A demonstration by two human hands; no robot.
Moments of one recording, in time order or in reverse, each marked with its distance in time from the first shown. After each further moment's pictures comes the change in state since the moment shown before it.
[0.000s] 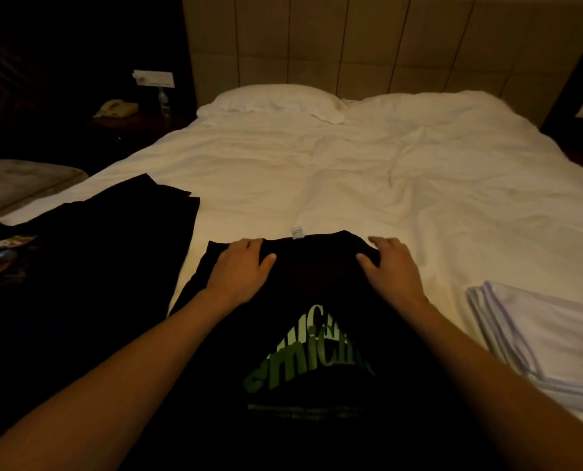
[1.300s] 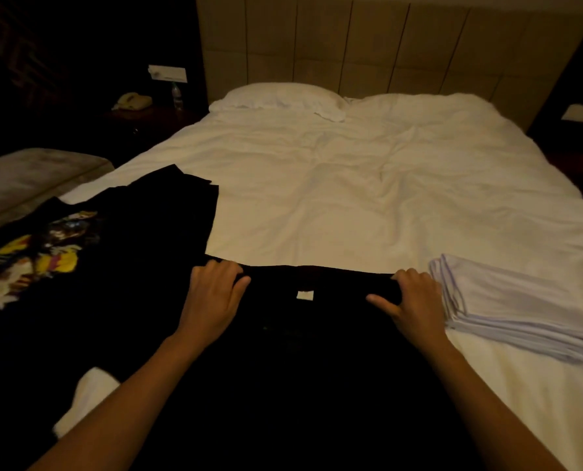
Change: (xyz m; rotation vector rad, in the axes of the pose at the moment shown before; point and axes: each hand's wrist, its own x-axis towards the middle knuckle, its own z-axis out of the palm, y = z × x) left_hand -0.176 -0.017 -0.030 -0.009 0.571 0.315; right_hand -0.147 0.033 -0.059 -0.107 0.165 -0.199
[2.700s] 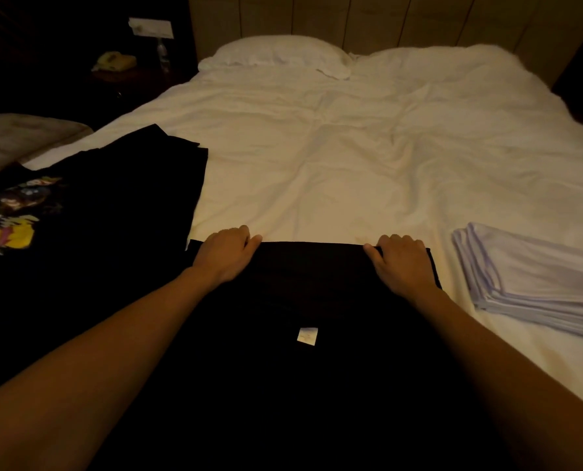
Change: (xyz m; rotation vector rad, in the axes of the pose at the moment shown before) left_hand 0.047 -0.040 0.091 0.034 -0.574 -0.299; right_hand 0.051 -0.002 0.064 -0.362 -0.318 0.023
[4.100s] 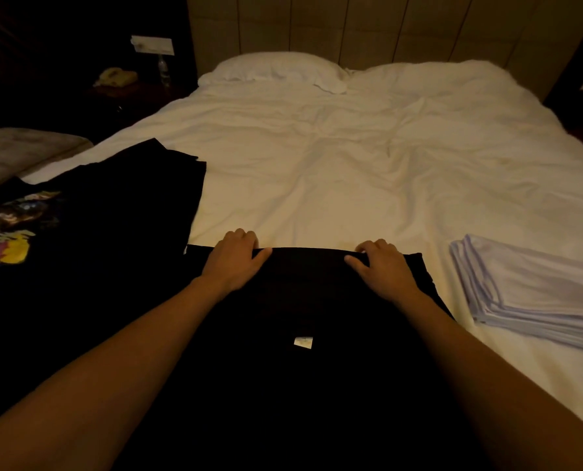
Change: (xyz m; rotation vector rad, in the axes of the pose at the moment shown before) left_hand 0.008 0.019 -0.003 -0.025 -0.021 -0.004; right_hand 0.016 -0.014 0.006 0.350 -0.108 0.025
